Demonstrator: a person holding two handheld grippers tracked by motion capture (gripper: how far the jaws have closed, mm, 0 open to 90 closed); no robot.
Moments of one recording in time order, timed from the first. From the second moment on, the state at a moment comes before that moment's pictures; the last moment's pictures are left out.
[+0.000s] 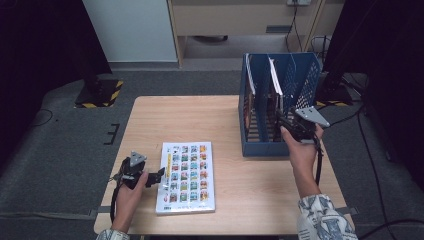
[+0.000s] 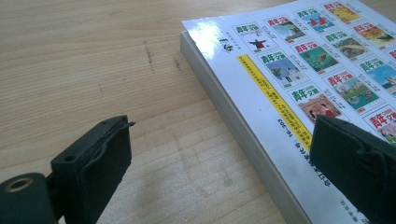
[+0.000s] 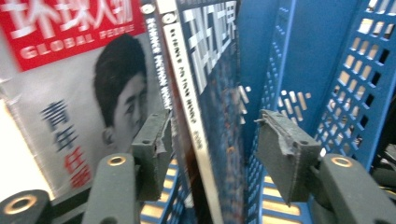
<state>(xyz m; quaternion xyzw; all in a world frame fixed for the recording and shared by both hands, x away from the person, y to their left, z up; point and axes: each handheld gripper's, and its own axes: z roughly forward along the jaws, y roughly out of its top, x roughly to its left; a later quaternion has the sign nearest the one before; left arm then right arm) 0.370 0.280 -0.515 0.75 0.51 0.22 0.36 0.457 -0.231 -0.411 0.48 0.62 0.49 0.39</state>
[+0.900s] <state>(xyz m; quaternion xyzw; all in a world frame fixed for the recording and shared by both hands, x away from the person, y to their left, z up) 0.370 0.278 -0.514 0.75 0.50 0.22 0.37 0.420 -0.193 -0.435 0.42 0.69 0.51 0.30</state>
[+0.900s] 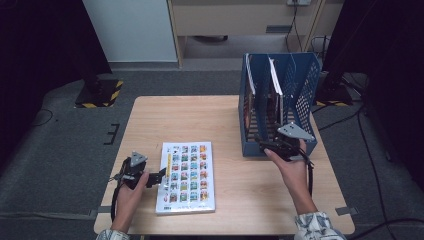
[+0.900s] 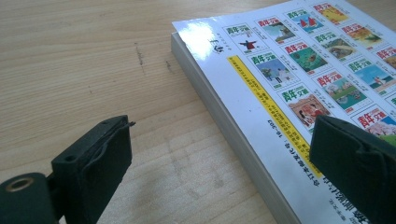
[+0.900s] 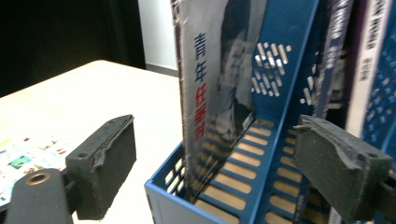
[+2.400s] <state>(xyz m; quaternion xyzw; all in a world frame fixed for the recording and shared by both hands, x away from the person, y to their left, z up) 0.367 0.272 -0.516 0.76 0.49 0.19 0.37 0.389 -0.088 -0.458 0.29 0.81 0.47 0.19</state>
